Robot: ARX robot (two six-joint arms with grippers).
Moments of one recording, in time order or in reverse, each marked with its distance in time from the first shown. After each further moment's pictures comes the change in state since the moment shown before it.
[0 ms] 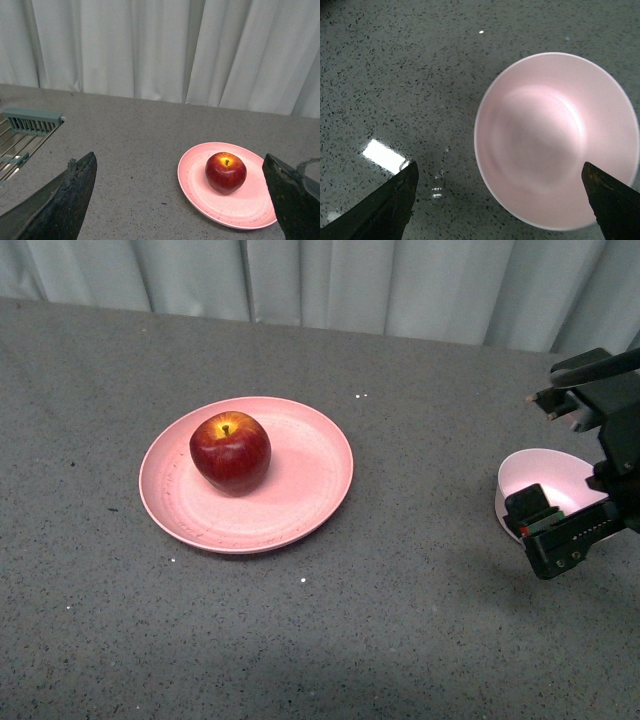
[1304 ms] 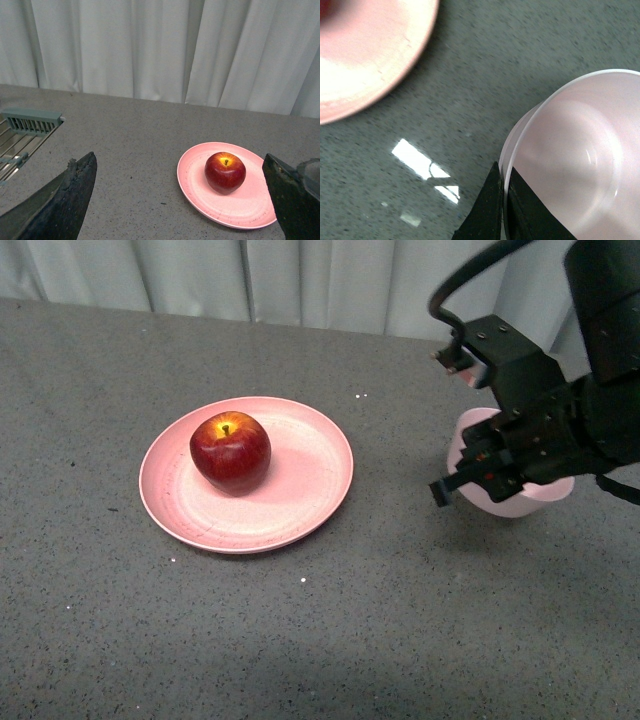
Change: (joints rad) left arm 0.000 0.000 0.000 0.000 0.000 0.000; right arm 0.125 0.113 0.251 -0.155 -0.075 0.077
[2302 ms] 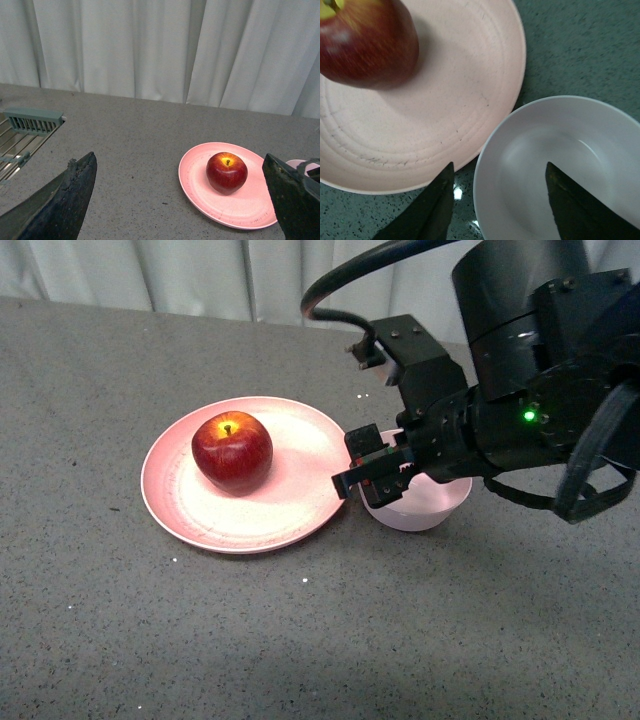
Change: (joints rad) left arm 0.000 0.000 0.000 0.000 0.000 0.000; right arm 0.108 0.111 0.055 0.170 -0.066 0.146
